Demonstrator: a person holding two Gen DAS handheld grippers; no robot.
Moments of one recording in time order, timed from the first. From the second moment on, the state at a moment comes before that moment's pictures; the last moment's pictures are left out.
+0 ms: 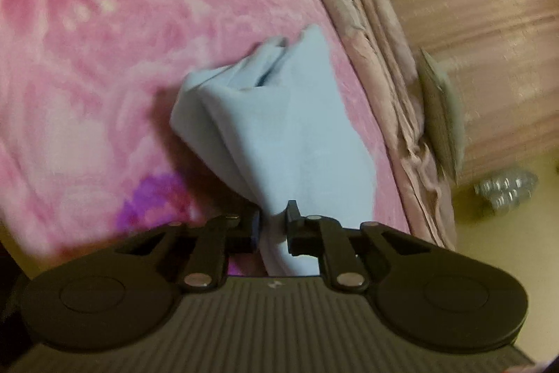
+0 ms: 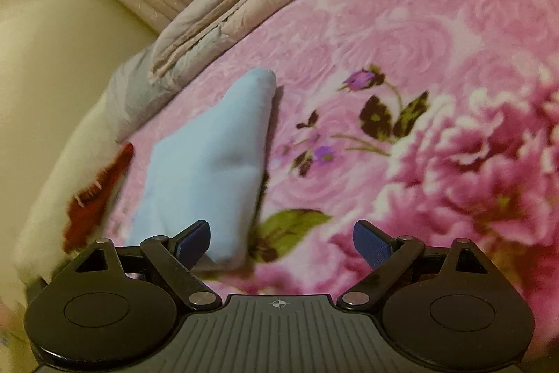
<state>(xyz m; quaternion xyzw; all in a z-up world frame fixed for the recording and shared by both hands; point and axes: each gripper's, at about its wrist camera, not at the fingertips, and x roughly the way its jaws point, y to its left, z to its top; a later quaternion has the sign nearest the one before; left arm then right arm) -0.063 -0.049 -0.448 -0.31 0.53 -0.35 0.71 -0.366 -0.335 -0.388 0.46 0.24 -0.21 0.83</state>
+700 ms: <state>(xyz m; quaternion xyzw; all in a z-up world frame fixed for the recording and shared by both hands) -0.012 0.017 -0.479 -0.38 0.55 -0.34 0.67 -0.232 -0.398 -0.432 0.60 0.22 -0.10 0.76</state>
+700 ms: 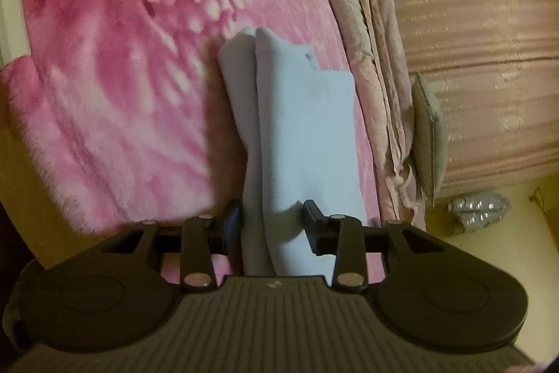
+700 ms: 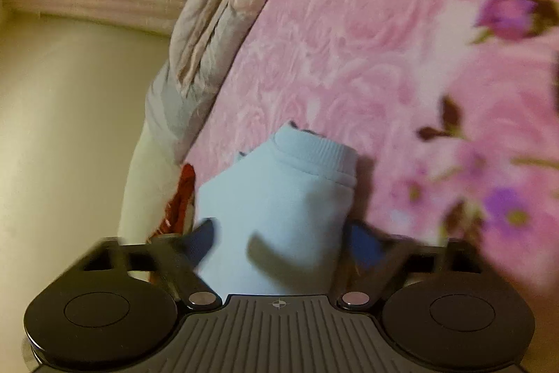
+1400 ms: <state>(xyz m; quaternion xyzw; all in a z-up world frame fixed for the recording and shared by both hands) 0.068 0.020 -0.451 -0.26 0.55 -0.42 0.67 -0.322 -0.328 -0.378 0.47 0.24 -0.18 0.83</state>
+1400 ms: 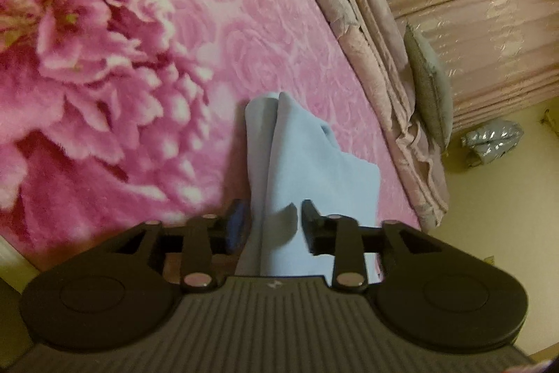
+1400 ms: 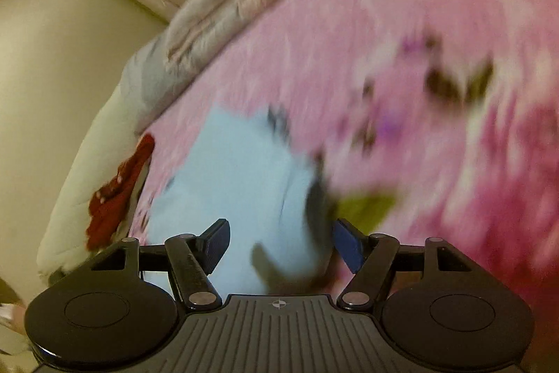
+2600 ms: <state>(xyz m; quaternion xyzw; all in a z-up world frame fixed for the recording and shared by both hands) 0.117 -0.068 -0.451 -0.15 0.48 -0.45 0.74 -0.154 -0.363 -0.401 0.30 0.31 -0.16 0.89</state>
